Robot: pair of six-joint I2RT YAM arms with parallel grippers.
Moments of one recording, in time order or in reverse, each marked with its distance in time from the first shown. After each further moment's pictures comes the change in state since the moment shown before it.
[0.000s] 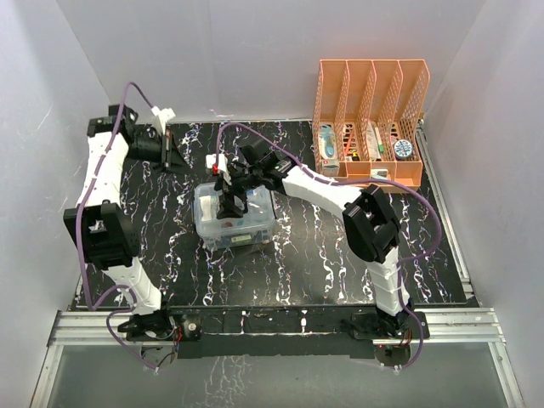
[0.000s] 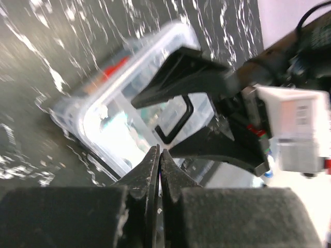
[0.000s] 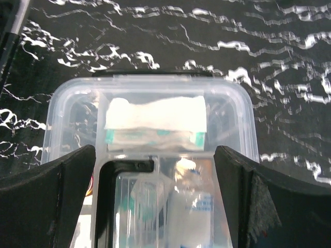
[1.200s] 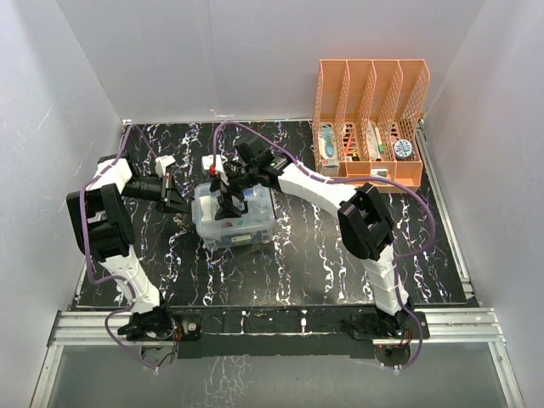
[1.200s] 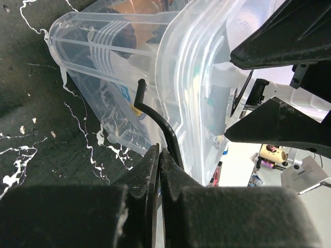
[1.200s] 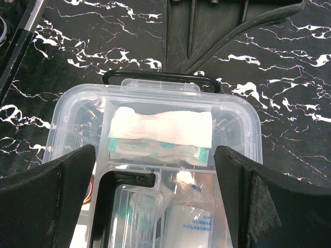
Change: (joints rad) left arm 0.105 0.114 -0.350 0.071 0.060 0.136; right arm 0.004 0.048 0.081 -0.099 -0.030 -0.068
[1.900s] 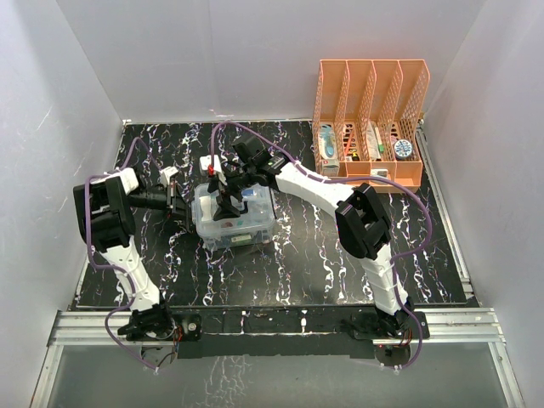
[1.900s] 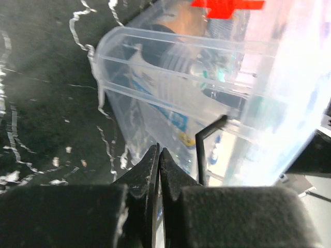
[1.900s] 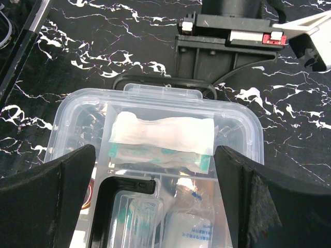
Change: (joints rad) left arm 0.005 0.114 -0.105 0.221 0.030 -0.081; right arm 0.004 0.027 0.042 -0.027 -0.021 -0.014
